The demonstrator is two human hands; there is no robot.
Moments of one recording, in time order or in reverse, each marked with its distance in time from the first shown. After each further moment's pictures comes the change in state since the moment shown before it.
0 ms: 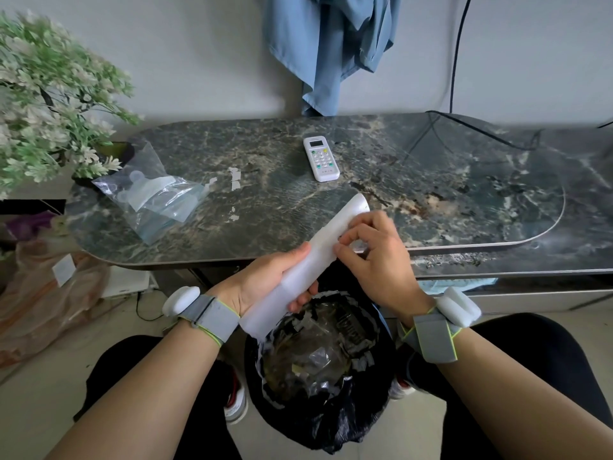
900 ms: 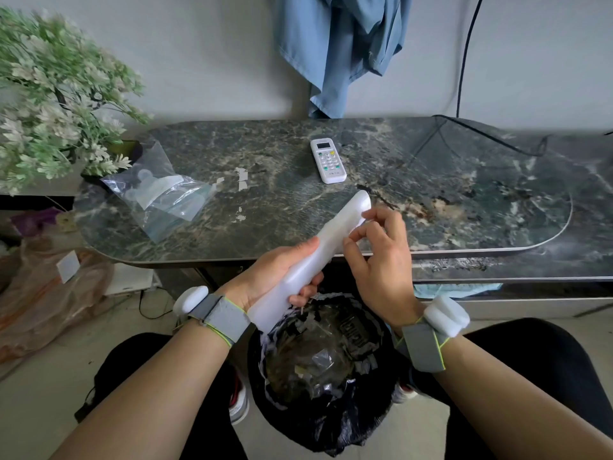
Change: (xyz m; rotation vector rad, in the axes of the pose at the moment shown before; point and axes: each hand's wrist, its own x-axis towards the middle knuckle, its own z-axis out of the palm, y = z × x) left_hand -0.001 0.004 0.001 -0.159 -0.055 0.059; right_hand -0.002 -0.004 0.014 -0.074 0.197 -0.123
